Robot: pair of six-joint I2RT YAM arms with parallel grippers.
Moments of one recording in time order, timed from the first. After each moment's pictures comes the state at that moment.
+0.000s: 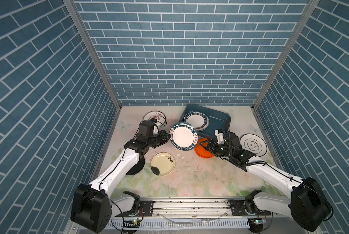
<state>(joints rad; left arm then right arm) -0.37 1.22 0.89 -0.28 0.40 -0.76 0.61 1.21 0.66 0.00 -0.33 0.96</state>
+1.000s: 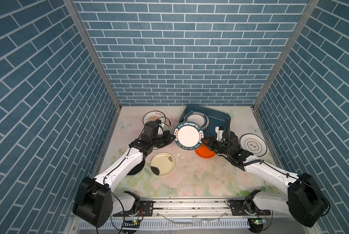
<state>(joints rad) -0.42 1.26 0.88 -0.21 0.42 -0.84 0.63 1.24 0.66 0.16 -0.26 1.10</state>
